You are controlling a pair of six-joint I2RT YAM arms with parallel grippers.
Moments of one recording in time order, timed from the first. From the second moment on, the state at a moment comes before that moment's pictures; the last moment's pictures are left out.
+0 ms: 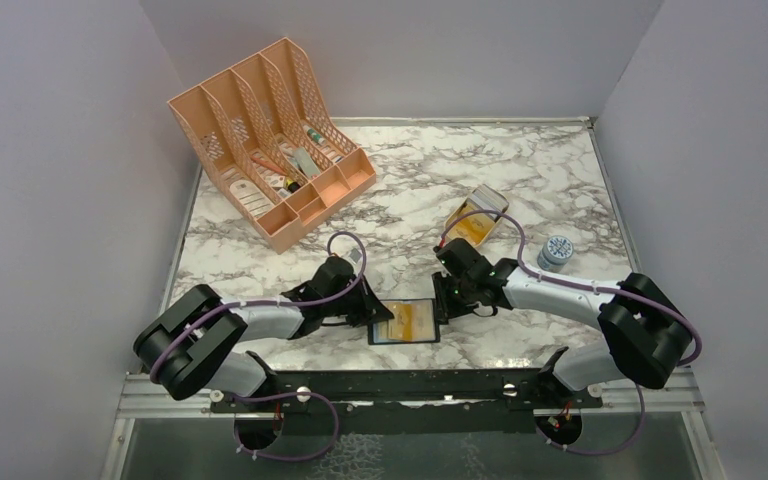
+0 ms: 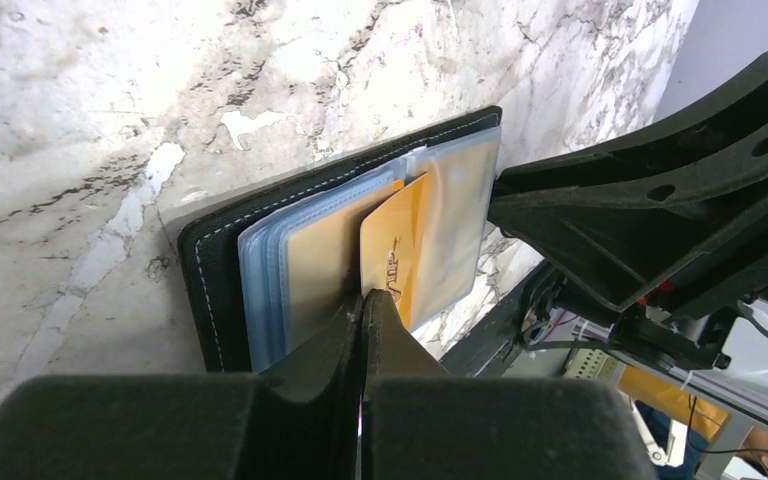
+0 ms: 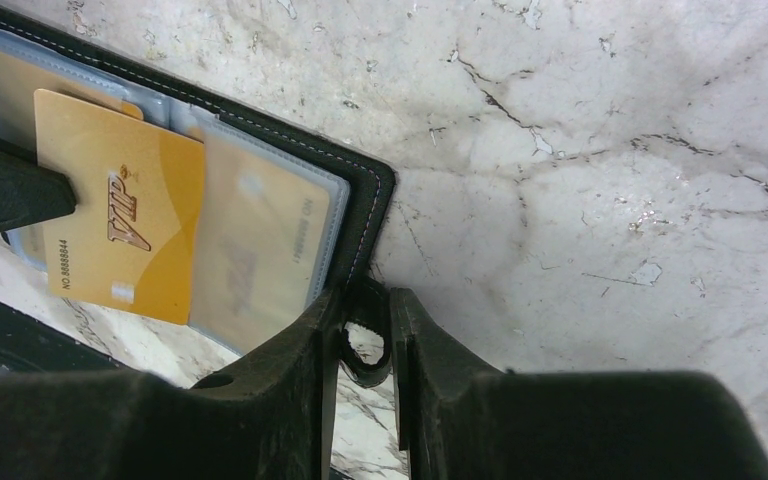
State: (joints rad) left arm -0.75 1.37 0.34 0.34 0.32 -1.12; right arm 0.80 1.42 0.68 -0.38 -0.08 0.52
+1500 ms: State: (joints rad) left arm -0.76 1.40 0.33 0.39 0.29 -1.14; right arm 0.80 1.36 0.63 -0.33 -0.09 0.64
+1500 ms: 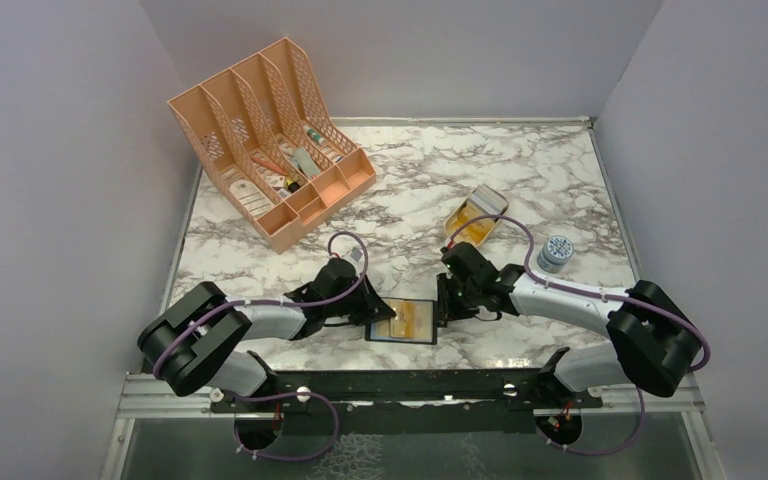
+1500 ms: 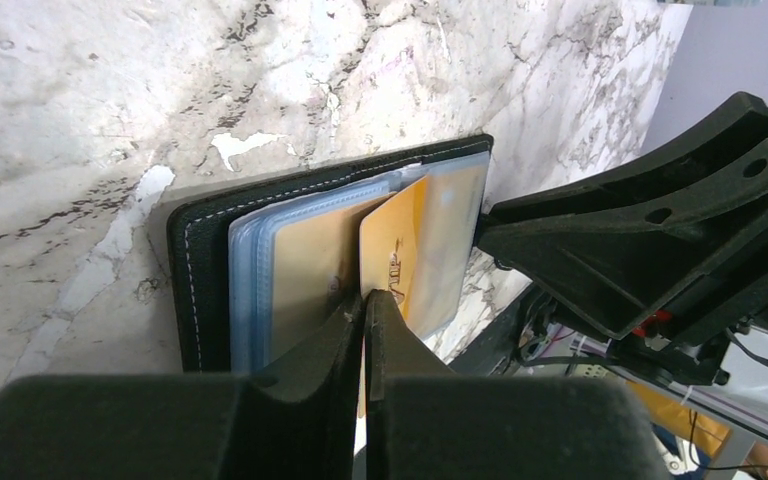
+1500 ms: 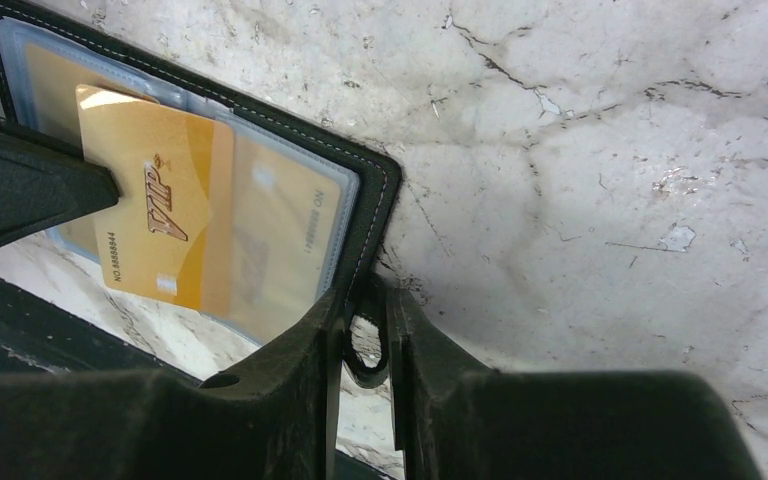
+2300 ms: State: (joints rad) left arm -0.77 1.32 0.42 0.19 0.23 -1.07; right arm 0.81 1.36 0.63 -0.31 -0.09 0.64
